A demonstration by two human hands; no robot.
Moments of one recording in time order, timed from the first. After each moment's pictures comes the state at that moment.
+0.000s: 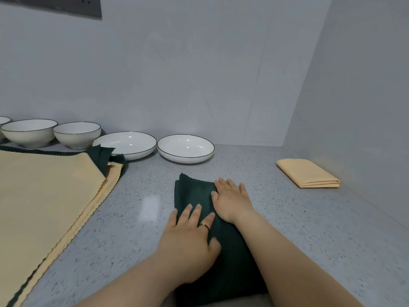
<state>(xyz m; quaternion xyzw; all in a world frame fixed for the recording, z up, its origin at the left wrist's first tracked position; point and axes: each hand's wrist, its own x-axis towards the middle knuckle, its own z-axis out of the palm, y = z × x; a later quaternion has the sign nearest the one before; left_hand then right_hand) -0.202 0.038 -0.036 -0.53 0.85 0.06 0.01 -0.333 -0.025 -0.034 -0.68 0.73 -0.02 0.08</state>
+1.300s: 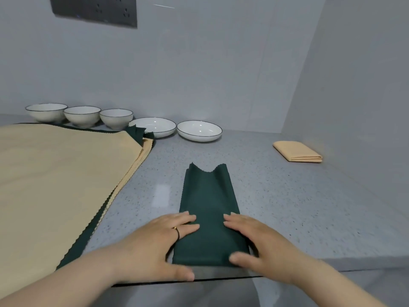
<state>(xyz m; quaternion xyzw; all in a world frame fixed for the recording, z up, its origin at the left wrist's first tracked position) -0.094 0.173 -0.021 -0.39 0.91 0.16 -0.02 -0.325 0.208 -0.027 -0.81 0.55 -0.09 0.17</state>
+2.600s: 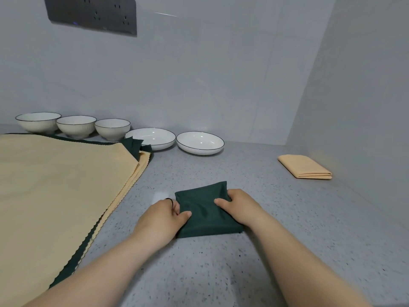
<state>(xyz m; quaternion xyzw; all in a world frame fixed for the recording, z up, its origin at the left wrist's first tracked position) -0.128 0.091 -0.024 -0.62 0.70 0.26 -0.25 -0.307 0.073 -0.013 -0.65 0.69 -0.19 0.26</state>
